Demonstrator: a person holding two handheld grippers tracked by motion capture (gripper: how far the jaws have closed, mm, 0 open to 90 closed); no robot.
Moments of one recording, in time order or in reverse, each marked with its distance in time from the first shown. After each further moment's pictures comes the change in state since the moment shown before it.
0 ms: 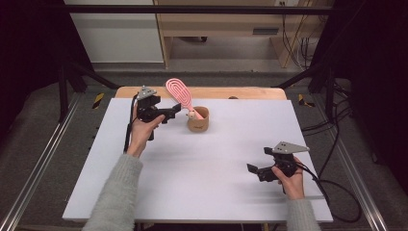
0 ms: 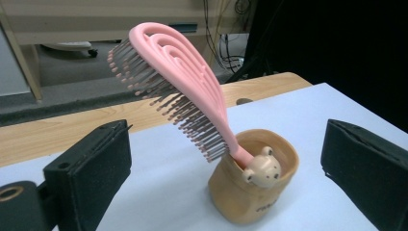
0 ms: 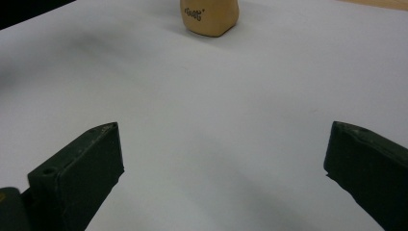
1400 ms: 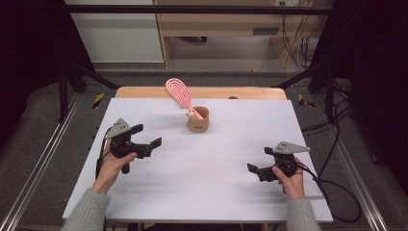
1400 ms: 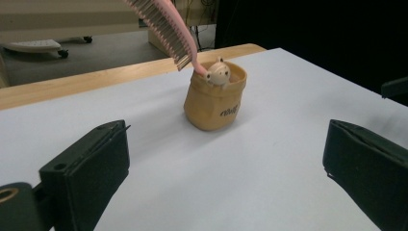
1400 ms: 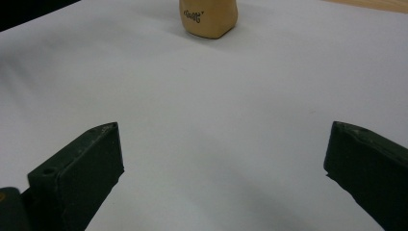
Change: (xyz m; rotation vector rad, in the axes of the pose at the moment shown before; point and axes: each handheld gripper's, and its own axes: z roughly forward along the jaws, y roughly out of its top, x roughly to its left) left arm 0.002 -0.074 -0.095 0.000 -0.110 0.061; right arm 0.000 0.000 -0.001 -0.006 -0.003 0.001
